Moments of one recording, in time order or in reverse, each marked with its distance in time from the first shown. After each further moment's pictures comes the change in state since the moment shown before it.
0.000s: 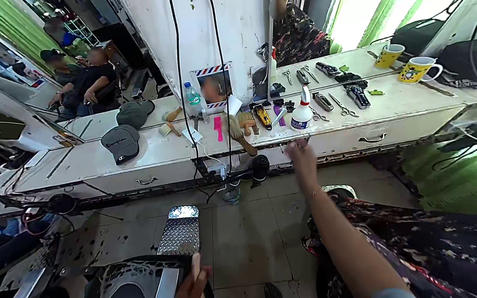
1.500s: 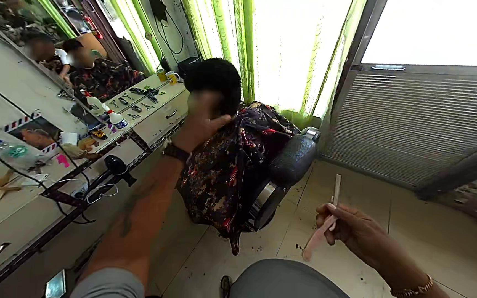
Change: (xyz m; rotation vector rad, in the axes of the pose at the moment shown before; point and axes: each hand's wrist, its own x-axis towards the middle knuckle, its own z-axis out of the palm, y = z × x) left_hand -0.417 0.168 0.408 0.663 -0.847 1.351; right_hand -0.889 -0.115 -0.496 0.497 0.336 0.086
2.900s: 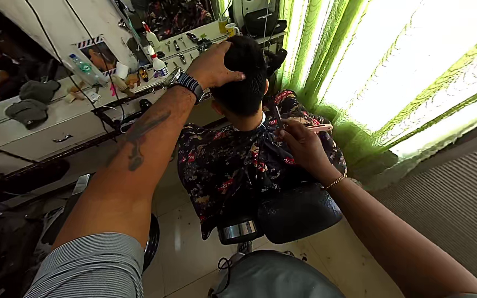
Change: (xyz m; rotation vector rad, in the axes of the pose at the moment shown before) left_hand 0.167 -0.062 0.009 0.324 -0.064 -0.549; right_hand 0.381 -0.096 0.006 -0.900 -0.422 -0.425
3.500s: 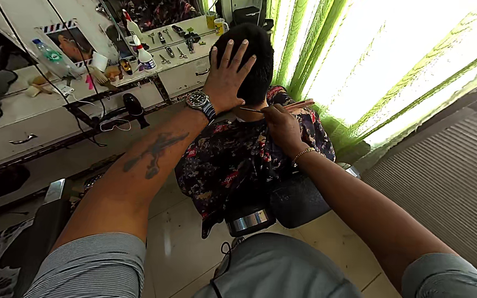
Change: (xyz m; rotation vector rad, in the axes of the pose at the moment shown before) left_hand -0.051 -0.020 0.053 0.374 0.110 0.361; right_hand 0.038 -0.014 0.072 -0.596 0.215 -0.231
